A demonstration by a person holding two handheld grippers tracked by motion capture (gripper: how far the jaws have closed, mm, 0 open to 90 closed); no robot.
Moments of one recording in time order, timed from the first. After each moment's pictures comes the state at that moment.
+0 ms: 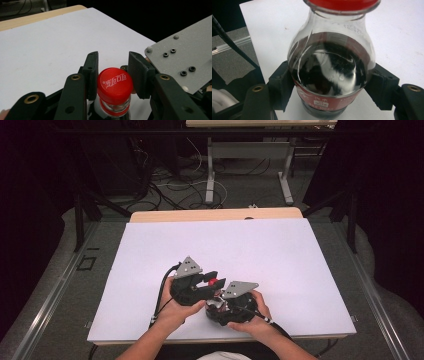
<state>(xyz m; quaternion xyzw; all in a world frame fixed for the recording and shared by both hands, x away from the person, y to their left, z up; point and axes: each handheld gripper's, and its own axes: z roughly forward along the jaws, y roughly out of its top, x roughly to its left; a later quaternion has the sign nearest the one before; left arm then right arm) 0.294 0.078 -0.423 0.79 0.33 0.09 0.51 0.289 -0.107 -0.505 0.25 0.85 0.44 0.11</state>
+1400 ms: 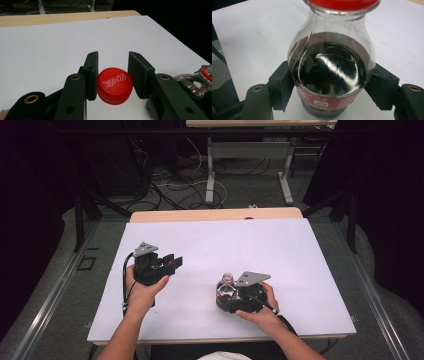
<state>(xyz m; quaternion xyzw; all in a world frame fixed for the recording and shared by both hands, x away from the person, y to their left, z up) 0.345 0.170 -0.437 0.72 0.48 0.15 0.48 0.313 -0.135 -0.508 0.31 0.83 0.44 0.14</state>
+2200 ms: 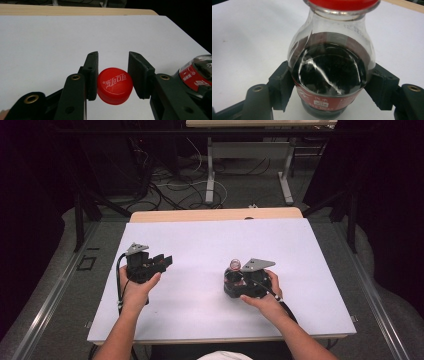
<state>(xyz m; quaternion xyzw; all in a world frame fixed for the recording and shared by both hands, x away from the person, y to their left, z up) 0.359 0.192 -0.455 0.70 0.52 0.15 0.47 0.352 -0.152 -0.504 0.35 0.81 0.43 0.17</state>
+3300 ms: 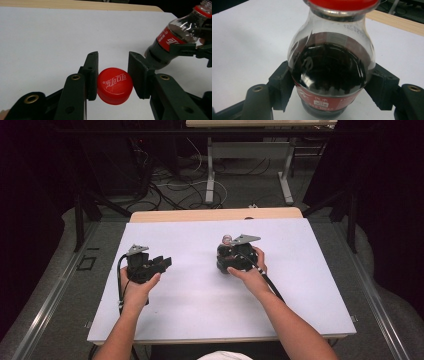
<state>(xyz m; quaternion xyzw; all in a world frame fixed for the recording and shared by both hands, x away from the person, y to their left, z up) 0.366 0.195 -0.468 0.70 0.54 0.14 0.46 0.432 -0.120 -0.503 0.40 0.78 0.44 0.19</state>
